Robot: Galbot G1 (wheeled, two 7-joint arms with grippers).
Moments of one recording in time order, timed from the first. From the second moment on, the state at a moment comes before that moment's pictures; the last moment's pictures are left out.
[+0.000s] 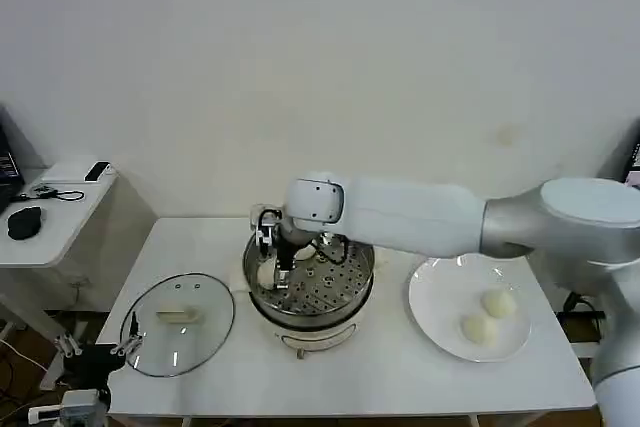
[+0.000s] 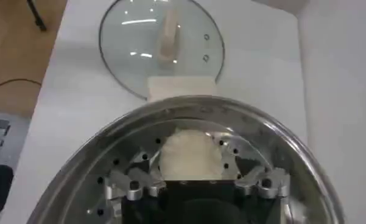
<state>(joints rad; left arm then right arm) 1.70 -1.30 -0.82 -2.10 0.02 0.17 -0.14 0.47 1.28 -1.25 1.40 0.70 -0.71 -0.63</state>
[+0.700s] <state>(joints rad) 1.70 -1.29 -0.78 -2.11 0.04 0.17 -0.14 0.58 0.71 -1.26 1.65 0.38 -0.53 -0.83</state>
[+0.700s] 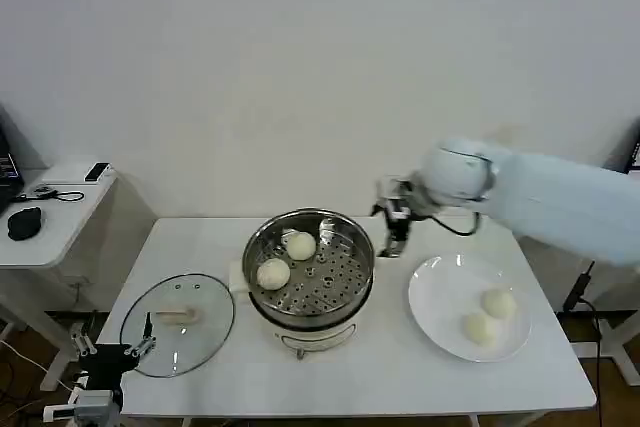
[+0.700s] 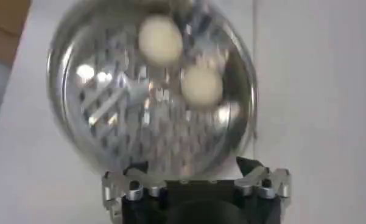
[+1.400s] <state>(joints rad) 1.71 -1.30 -0.76 -2.10 0.06 0.18 -0.14 0.20 0.39 -1.05 1.66 0.02 -0.35 -0.96</state>
